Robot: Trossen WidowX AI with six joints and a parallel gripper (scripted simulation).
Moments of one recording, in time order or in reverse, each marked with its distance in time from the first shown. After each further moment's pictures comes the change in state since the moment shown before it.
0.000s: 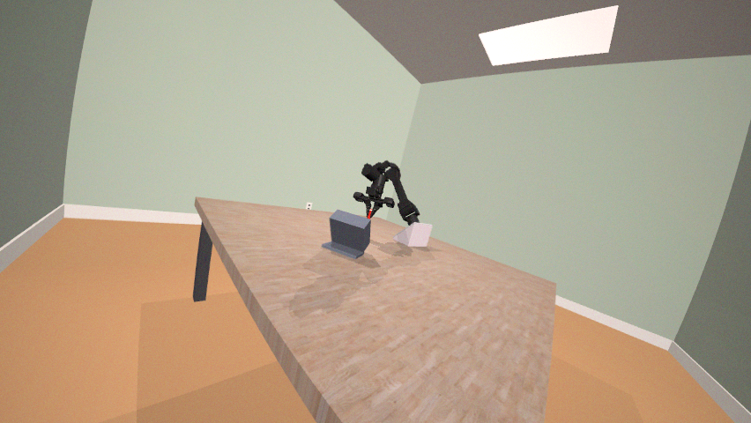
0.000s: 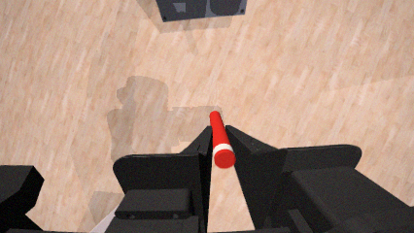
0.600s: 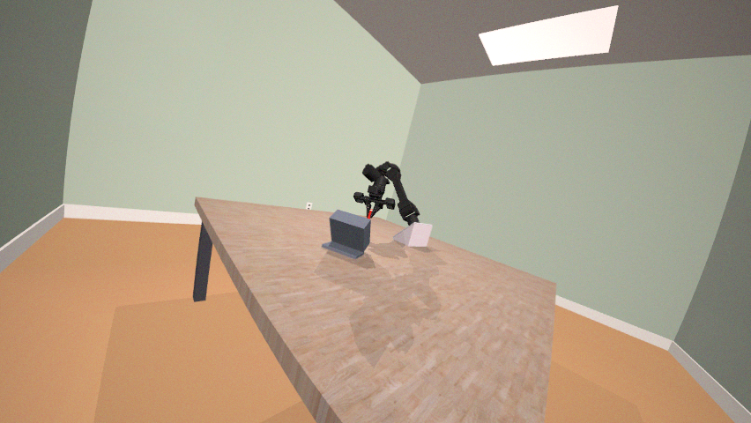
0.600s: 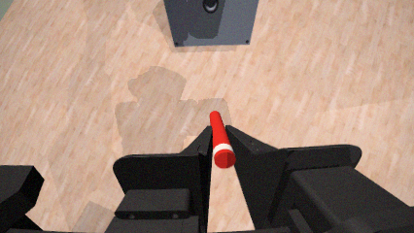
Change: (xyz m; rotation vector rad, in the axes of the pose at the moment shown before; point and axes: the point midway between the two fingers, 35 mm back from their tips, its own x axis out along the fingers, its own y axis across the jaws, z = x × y) arm 0.006 0.007 0.018 -0.046 -0.127 0.004
